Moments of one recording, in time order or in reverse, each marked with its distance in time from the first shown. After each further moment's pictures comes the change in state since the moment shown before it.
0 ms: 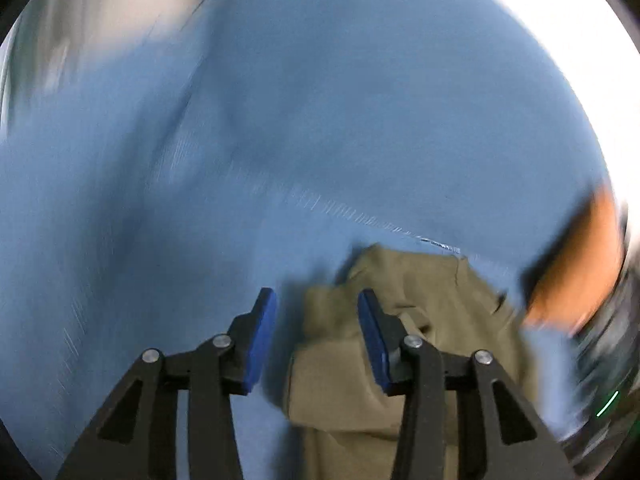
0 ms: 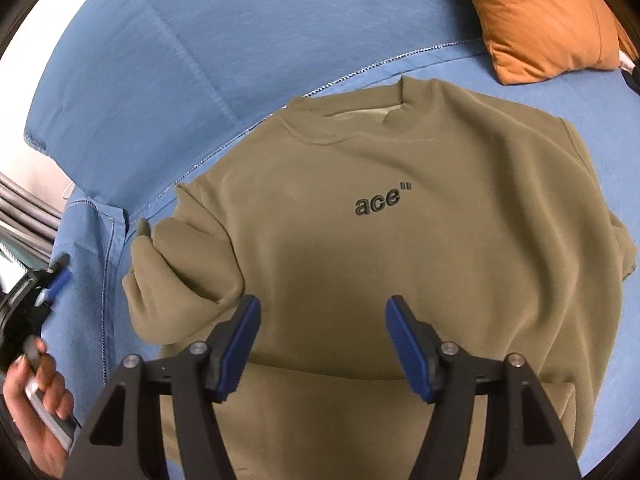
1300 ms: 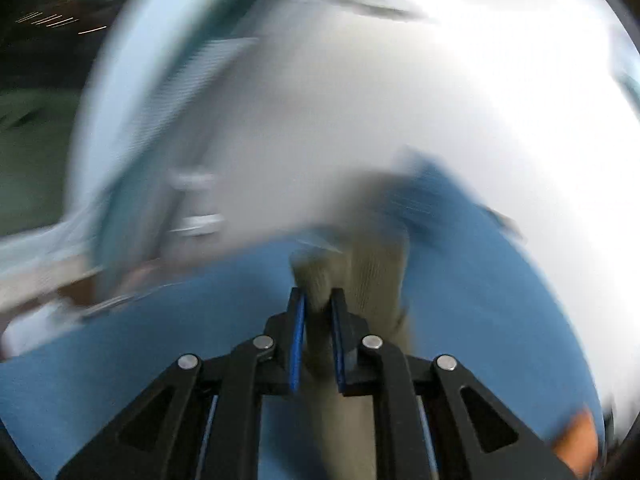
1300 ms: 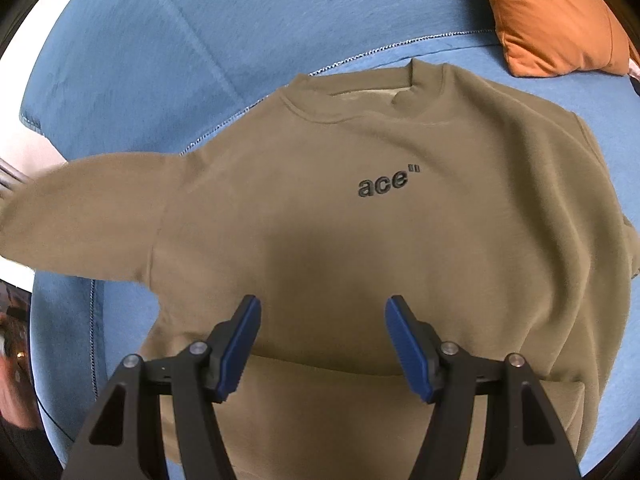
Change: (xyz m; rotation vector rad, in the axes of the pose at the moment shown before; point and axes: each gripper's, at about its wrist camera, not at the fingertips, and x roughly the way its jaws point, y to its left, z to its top) left arm -0.143 0.165 0.084 -0.366 -0.701 0.134; right arm 0.014 0.004 -0.009 -0.040 0.045 -0.028
